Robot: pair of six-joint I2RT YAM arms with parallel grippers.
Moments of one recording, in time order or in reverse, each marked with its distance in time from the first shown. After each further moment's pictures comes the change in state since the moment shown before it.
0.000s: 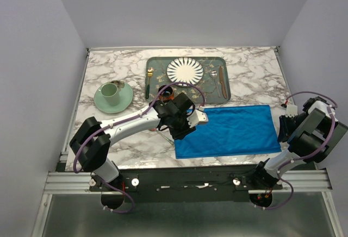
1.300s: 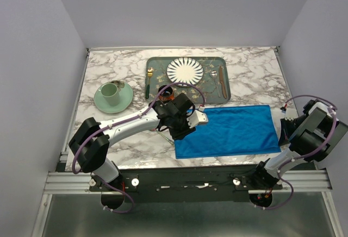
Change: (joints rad) left arm -0.006 -0.011 -0.004 -0.002 -0.014 -0.005; right arm -0.023 0.038 -0.024 -0.026 0.007 -0.009
